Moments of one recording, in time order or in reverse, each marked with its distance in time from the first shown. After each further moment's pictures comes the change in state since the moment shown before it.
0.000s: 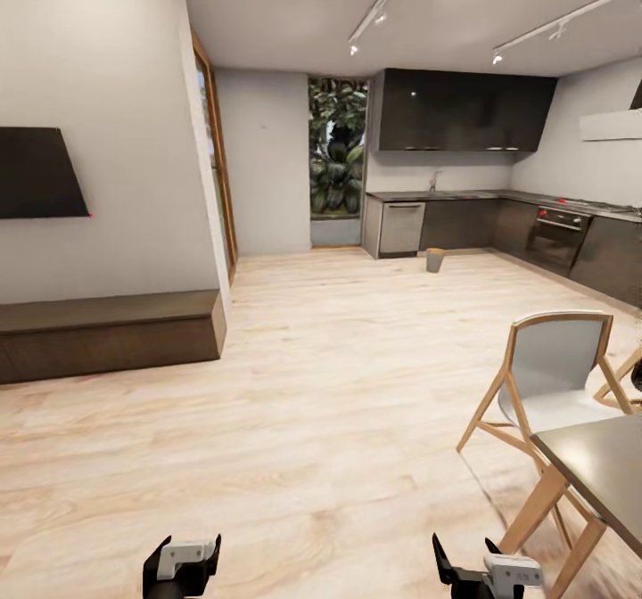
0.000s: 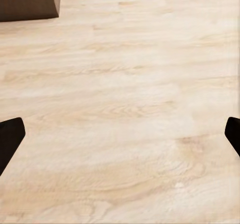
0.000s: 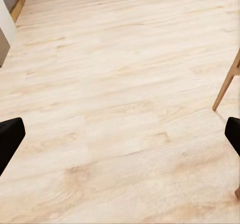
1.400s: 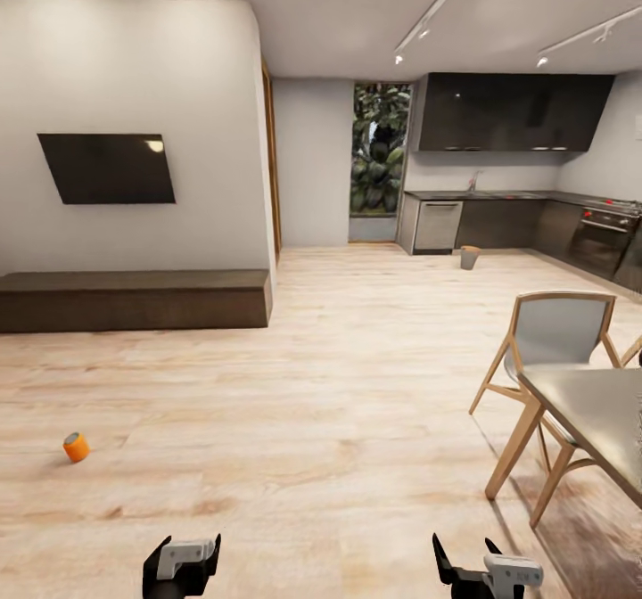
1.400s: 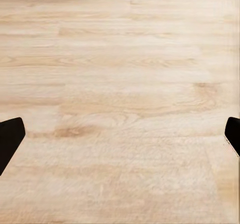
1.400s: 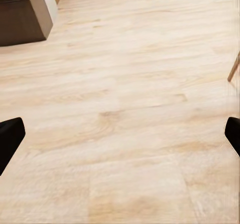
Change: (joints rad) left arm 0.000 0.000 0.001 0.000 0.000 0.000 0.000; right arm 0.000 0.000 -0.001 0.000 0.000 0.000 0.000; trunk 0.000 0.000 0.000
